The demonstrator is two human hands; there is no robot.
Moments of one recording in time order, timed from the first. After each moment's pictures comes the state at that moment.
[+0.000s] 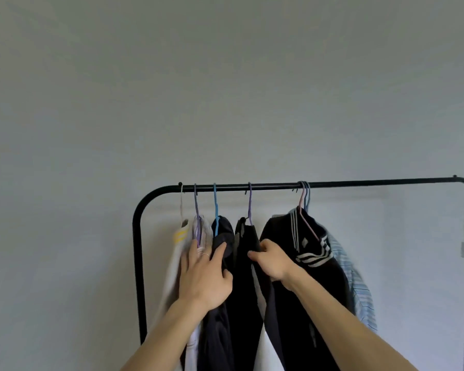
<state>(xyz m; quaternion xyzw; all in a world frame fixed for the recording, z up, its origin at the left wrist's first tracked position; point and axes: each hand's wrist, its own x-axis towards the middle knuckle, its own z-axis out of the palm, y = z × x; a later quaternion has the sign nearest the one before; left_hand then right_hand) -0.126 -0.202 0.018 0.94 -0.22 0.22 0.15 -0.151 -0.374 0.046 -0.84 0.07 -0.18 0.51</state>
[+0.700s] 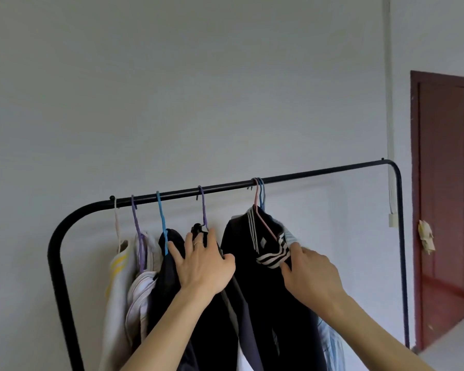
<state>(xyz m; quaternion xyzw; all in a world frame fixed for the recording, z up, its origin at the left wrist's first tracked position) -0.099 -0.301 0.052 0.93 -0.24 0.22 0.15 -0.229 -0.455 0.027 -0.91 0.26 -0.32 0.07</state>
